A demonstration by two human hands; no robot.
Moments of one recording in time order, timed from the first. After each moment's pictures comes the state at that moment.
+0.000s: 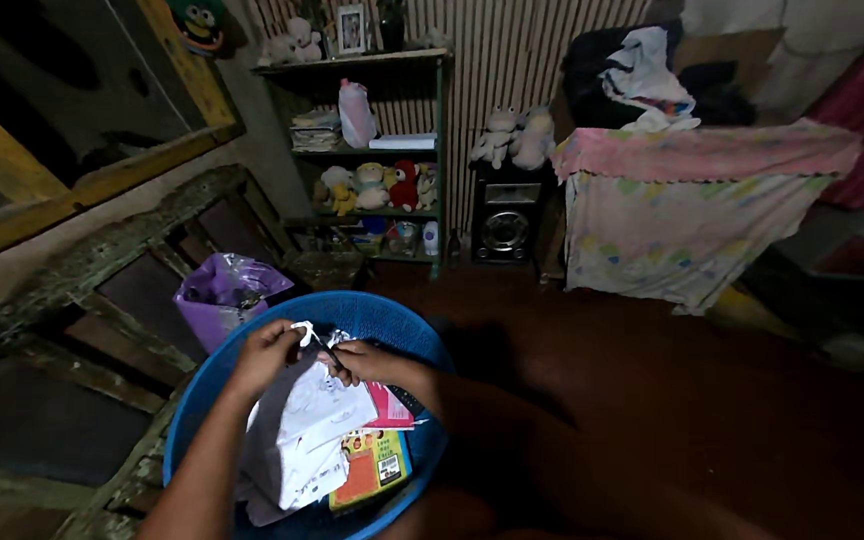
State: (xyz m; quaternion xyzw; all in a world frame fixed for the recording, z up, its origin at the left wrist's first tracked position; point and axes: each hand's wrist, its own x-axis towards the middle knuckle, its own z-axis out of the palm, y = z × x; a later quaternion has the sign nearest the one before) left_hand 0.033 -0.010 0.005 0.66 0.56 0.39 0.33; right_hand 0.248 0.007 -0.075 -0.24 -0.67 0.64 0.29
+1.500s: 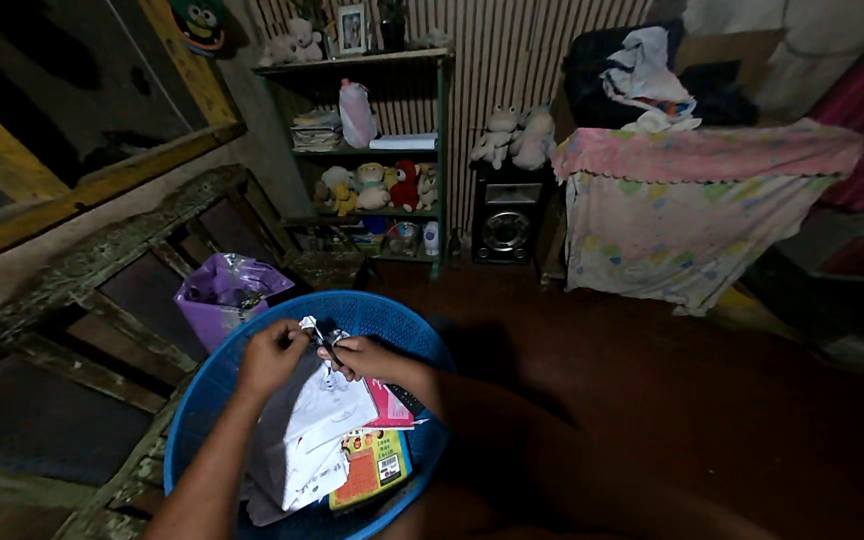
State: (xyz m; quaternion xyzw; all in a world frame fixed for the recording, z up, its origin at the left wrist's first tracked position) left_hand 0.035 -0.010 -0.006 0.74 0.57 0.34 0.12; right_hand 0.250 0.007 -0.067 -0.28 -0.66 0.63 0.30
